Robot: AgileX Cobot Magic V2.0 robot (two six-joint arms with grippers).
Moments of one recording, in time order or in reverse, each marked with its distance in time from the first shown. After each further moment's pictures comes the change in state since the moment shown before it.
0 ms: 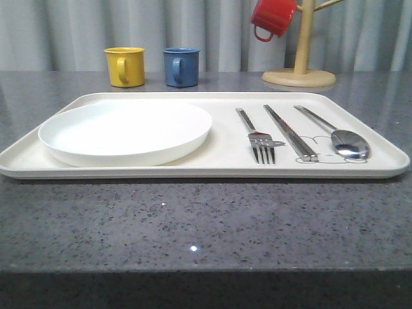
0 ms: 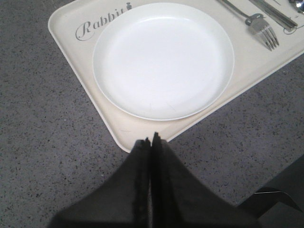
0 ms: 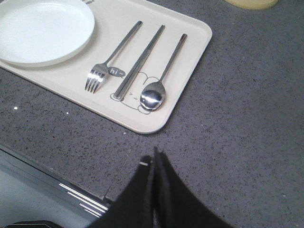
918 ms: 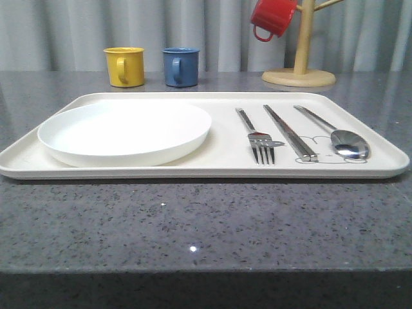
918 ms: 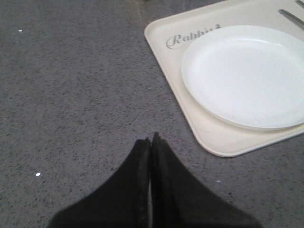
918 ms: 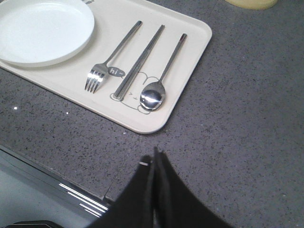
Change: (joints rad) left arm 0.294 -0.294 0.297 0.037 -0.223 0.000; right arm 0.000 0.000 0.001 0.000 0.000 0.000
